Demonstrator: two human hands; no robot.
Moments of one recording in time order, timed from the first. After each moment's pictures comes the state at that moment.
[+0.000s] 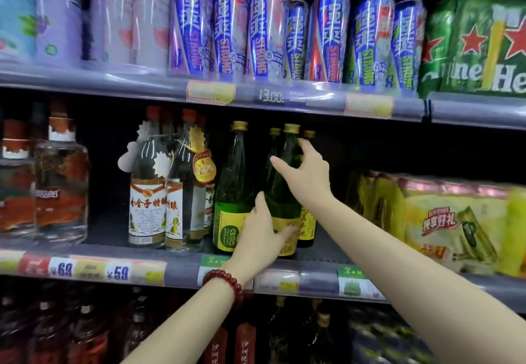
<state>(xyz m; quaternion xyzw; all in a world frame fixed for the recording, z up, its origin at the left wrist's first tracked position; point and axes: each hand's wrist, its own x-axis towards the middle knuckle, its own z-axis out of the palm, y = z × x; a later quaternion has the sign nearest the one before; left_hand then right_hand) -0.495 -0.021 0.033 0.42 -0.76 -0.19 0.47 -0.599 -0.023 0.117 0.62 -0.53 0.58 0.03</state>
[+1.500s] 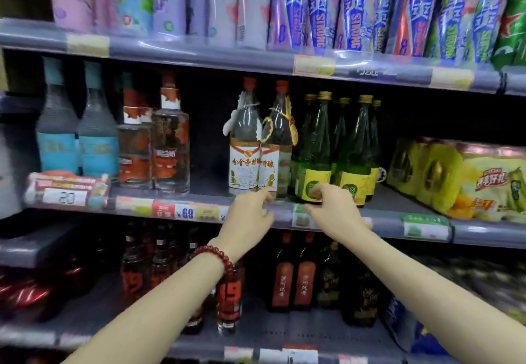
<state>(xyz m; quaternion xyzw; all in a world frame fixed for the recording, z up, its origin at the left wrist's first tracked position) -0.293 0.003 -0.006 0.44 -0.80 -0.06 0.42 -0.467 0.046 0.027 0.64 -0.69 0.33 0.06</state>
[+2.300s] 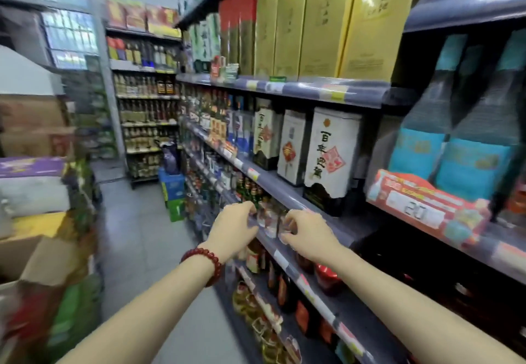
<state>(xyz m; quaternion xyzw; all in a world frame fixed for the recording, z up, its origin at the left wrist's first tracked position) 0.226 0.060 -0.082 0.83 -0.47 0.07 0.29 0.091 -0.055 -0.071 0.94 -0.26 0.17 -0.17</state>
